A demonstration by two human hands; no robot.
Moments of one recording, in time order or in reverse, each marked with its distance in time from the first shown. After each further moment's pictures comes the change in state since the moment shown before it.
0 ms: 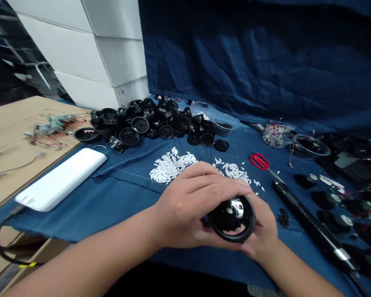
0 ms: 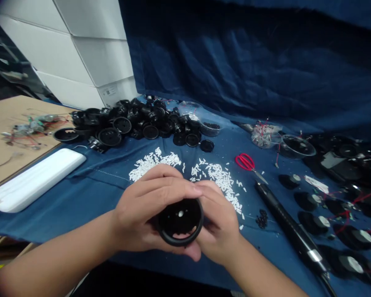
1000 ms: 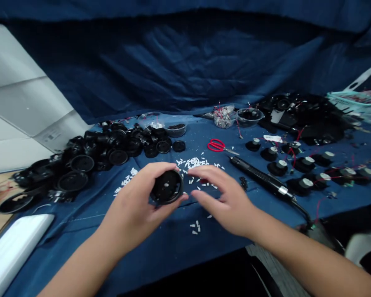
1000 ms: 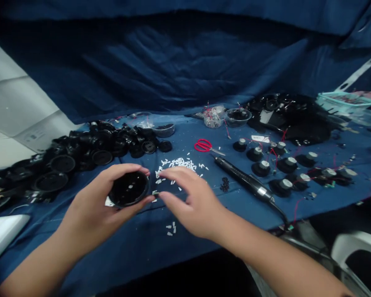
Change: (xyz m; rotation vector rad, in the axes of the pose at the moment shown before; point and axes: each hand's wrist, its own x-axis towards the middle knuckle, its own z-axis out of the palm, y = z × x) left_hand 0.025 -0.011 -0.003 0.259 -0.254 -0.234; right_hand -0.015 -0.007 -0.041 -0.043 0.134 0.331
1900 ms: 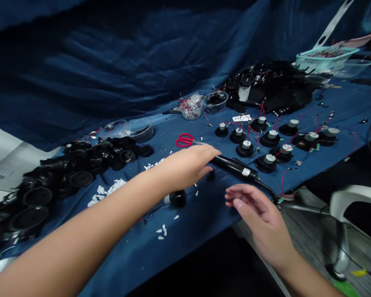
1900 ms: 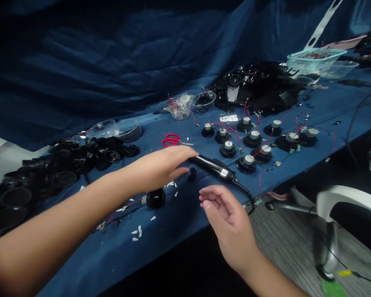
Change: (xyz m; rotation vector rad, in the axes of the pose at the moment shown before) left_hand 0.150 0.067 0.138 0.090 -0.754 0.467; right_hand -0.143 0.029 -0.059 0.488 0.642 0.518
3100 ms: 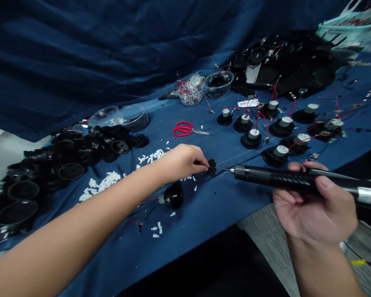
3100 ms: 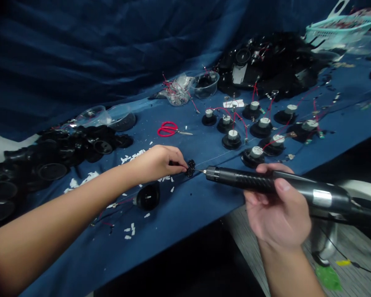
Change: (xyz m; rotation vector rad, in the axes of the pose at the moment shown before) left_hand 0.008 -0.044 0.047 -0.315 -0.007 -0.101; right_hand 0.038 -0.020 -0.044 0.464 0.489 -0.098
